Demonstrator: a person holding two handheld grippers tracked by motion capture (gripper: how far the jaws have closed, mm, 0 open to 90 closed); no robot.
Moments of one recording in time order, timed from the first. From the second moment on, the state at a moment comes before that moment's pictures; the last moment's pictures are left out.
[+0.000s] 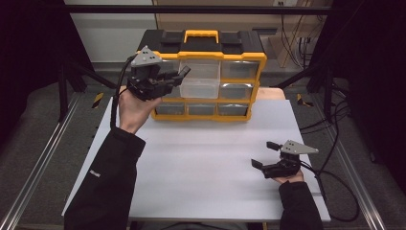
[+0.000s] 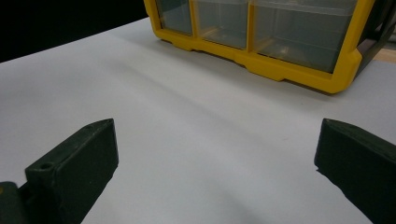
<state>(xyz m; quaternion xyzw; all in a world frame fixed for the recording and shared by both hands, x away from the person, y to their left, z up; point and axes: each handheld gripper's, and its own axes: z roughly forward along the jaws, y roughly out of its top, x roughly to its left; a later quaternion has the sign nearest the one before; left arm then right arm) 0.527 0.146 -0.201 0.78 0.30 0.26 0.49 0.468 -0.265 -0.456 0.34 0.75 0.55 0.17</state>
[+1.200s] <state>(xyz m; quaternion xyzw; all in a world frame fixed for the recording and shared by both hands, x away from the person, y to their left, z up) 0.568 0.122 -0.197 0.79 0.29 0.26 0.47 0.468 -0.265 -0.455 0.34 0.74 0.55 0.17</state>
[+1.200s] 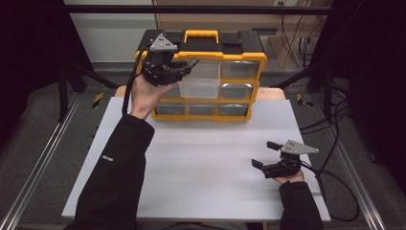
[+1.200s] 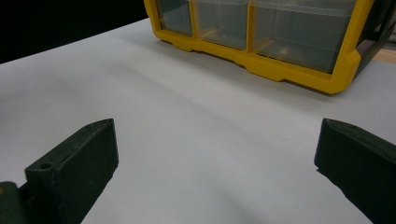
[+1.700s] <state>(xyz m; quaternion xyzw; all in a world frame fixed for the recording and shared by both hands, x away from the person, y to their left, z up) 0.581 0.118 -0.203 0.80 0.29 0.26 0.46 0.468 -0.266 -0.455 0.34 0.74 0.55 0.17</state>
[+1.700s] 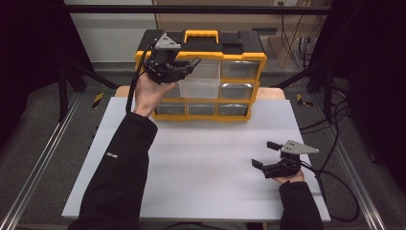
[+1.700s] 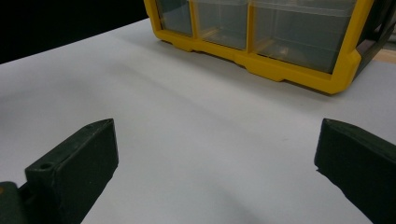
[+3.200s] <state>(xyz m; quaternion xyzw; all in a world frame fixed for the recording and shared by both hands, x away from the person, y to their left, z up) 0.591 0.116 -0.217 0.80 0.30 0.26 0.44 0.468 -0.266 -0.455 0.34 0.74 0.55 0.17</state>
